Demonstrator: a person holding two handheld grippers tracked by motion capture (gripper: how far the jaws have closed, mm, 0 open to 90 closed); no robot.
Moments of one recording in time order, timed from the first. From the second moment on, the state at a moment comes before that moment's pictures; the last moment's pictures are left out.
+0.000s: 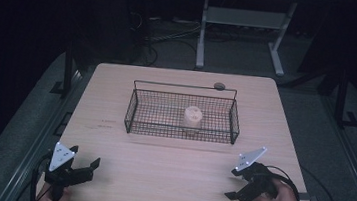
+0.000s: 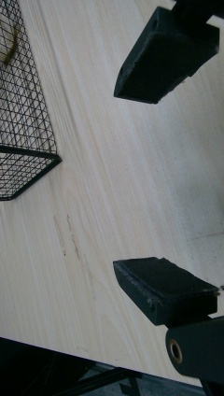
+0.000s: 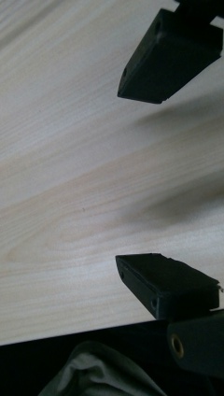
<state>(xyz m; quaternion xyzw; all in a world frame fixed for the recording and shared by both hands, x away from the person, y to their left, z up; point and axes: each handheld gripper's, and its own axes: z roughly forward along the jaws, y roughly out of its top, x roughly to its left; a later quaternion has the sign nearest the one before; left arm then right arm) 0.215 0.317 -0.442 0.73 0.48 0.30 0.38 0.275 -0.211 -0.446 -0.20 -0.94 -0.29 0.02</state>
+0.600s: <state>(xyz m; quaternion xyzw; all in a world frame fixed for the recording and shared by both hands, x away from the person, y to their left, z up) 0.217 0.314 -0.443 0.74 0.47 0.29 0.38 0.256 -0.223 -0.456 -0.22 -0.92 -0.32 0.00</state>
